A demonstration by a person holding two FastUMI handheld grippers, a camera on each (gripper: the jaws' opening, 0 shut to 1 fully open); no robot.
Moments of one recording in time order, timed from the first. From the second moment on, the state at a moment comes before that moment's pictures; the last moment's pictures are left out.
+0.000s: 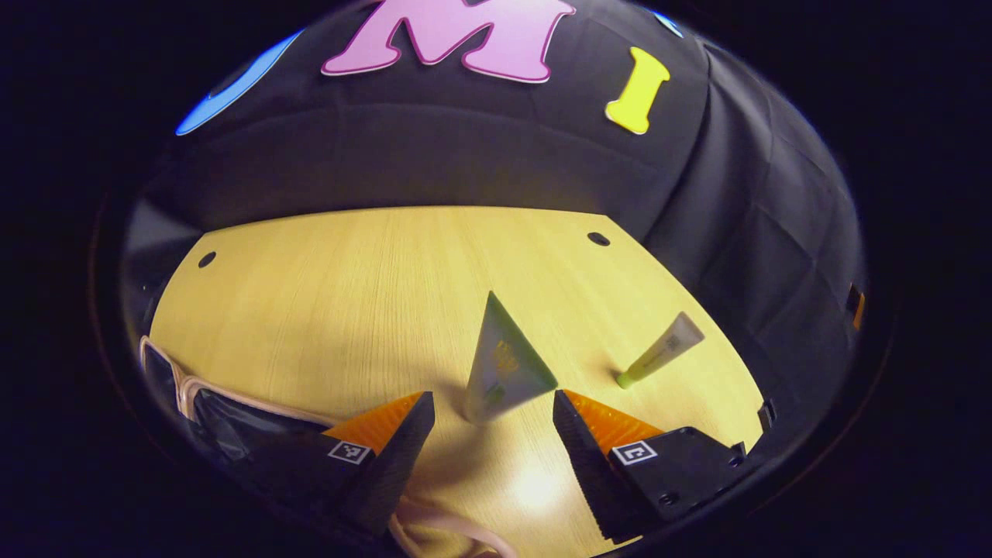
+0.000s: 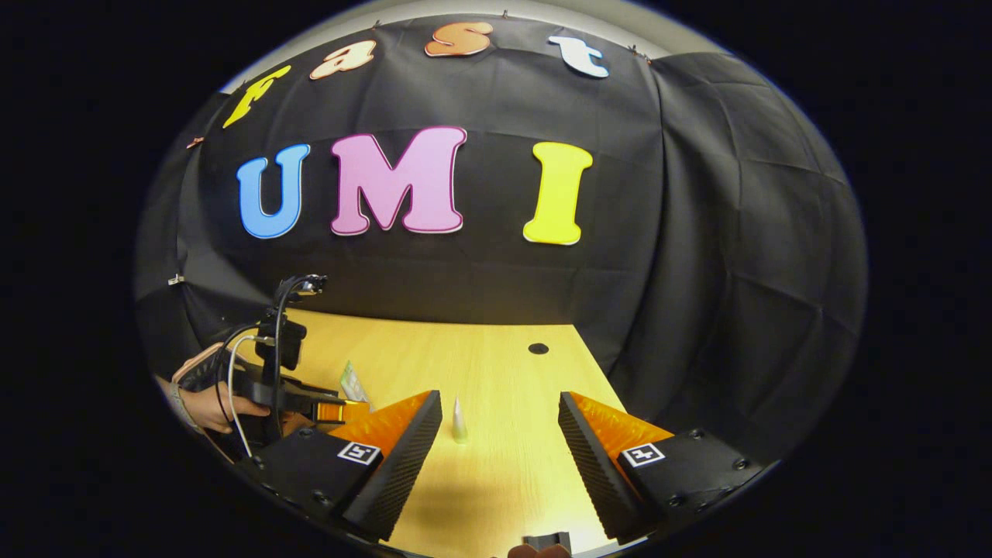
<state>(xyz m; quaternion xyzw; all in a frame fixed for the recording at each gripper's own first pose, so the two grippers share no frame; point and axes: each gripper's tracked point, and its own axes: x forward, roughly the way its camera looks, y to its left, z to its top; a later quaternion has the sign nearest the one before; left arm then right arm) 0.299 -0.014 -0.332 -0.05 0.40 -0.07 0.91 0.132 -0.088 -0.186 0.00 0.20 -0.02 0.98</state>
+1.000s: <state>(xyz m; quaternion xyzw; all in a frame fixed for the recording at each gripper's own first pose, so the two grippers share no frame) 0.299 -0.026 -0.313 -0.02 0.41 -0.07 0.91 0.227 -0.031 -0.399 0.03 0.36 0.11 0.93</state>
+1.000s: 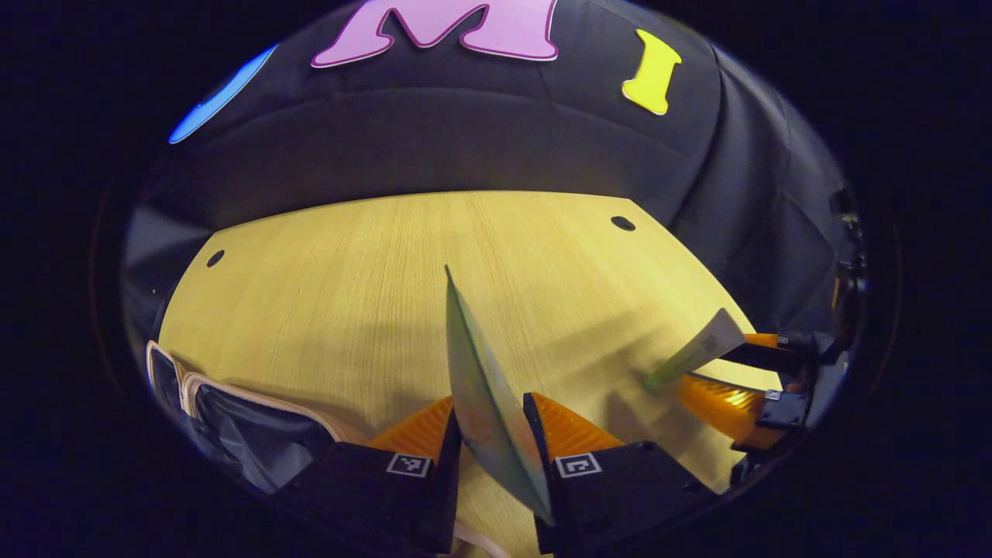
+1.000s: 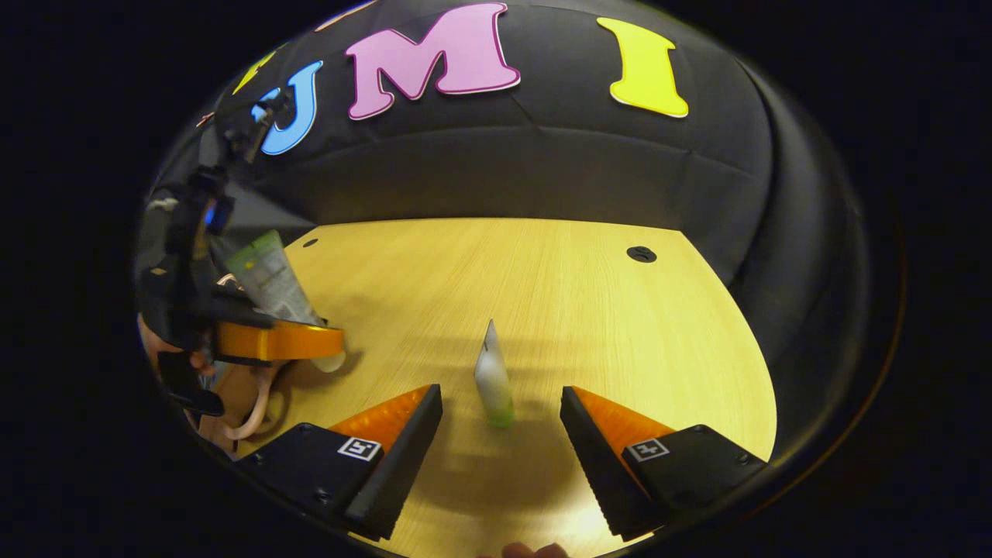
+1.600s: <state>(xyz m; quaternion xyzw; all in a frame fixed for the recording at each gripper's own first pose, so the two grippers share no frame) 0.140 0.077 -0.232 -0.02 0.43 -0.02 0.90 0.241 -0.027 -0.439 0.04 0.40 0.08 0.91</state>
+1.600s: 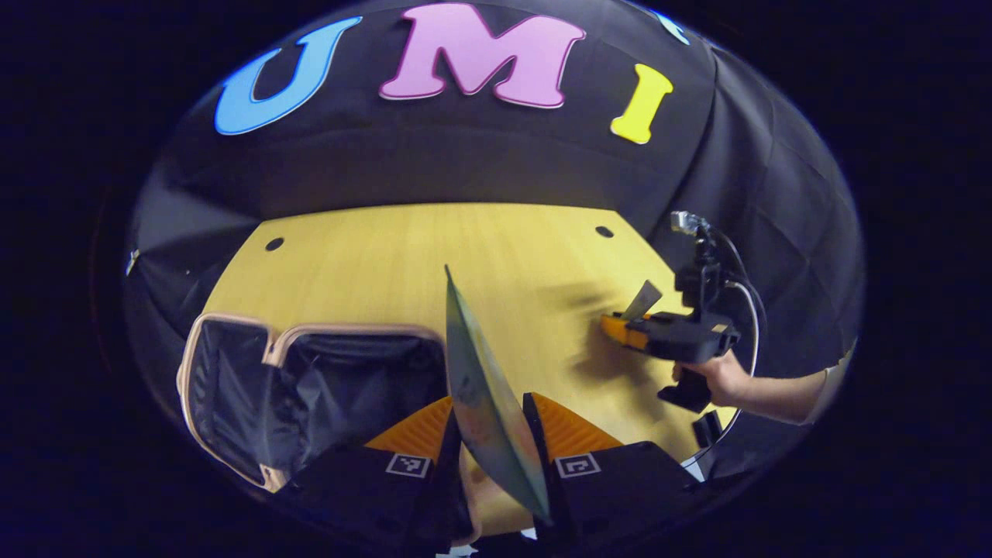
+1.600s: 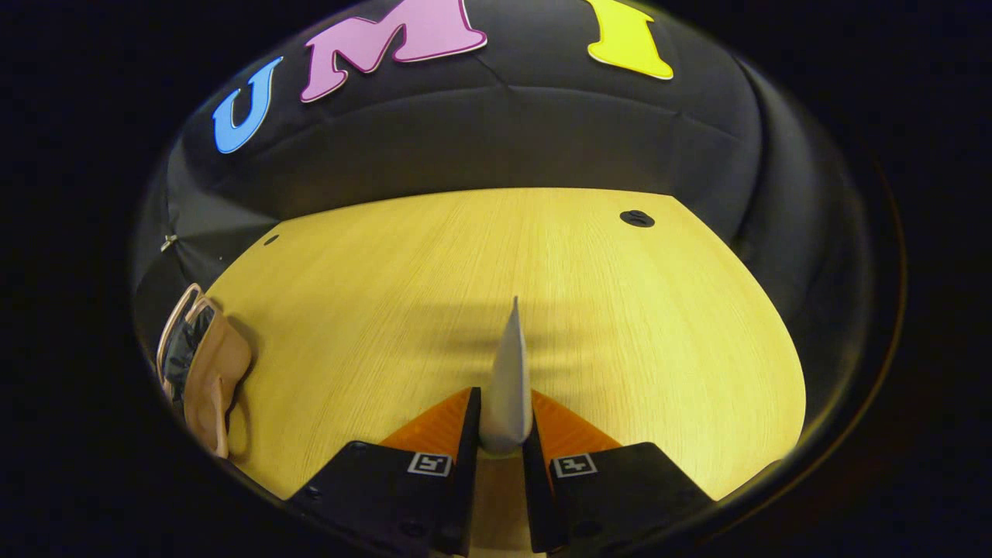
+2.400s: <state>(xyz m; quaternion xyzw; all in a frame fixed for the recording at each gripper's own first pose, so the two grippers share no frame) 0.060 0.243 -0.339 0.02 0.67 0.01 0.74 0.096 0.113 -0.265 0.07 0.32 0.12 0.94</state>
